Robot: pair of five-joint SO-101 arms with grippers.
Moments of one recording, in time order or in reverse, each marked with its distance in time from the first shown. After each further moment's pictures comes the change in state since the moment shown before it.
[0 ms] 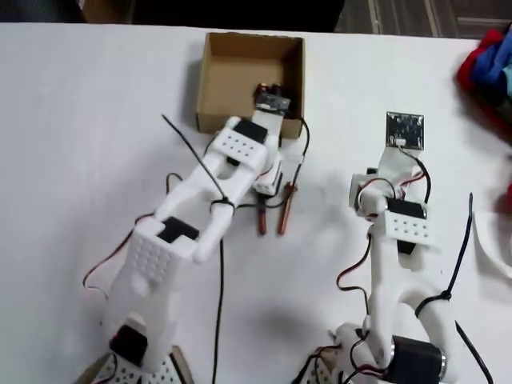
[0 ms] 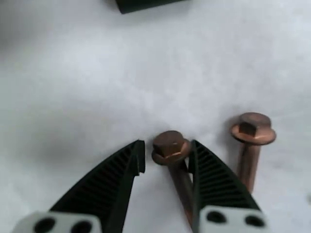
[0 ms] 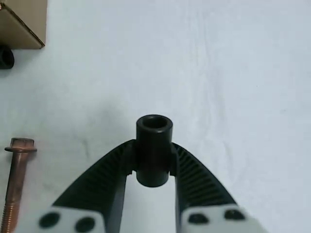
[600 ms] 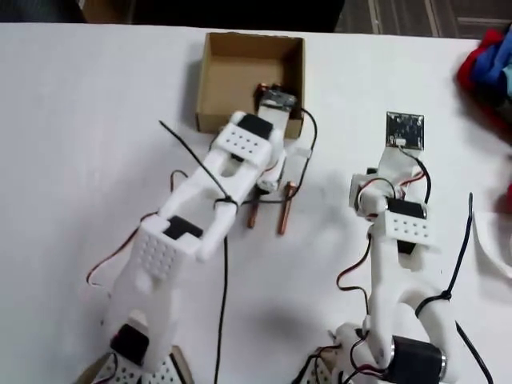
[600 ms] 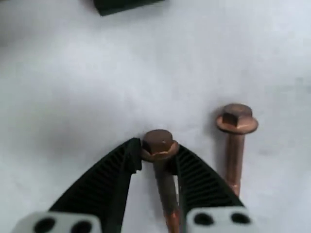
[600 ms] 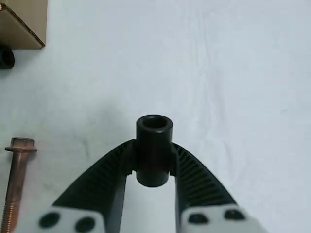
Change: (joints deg) left arm 0.3 1.1 -7.3 7.1 -1.8; right arm 0.0 0.0 0.0 0.0 0.0
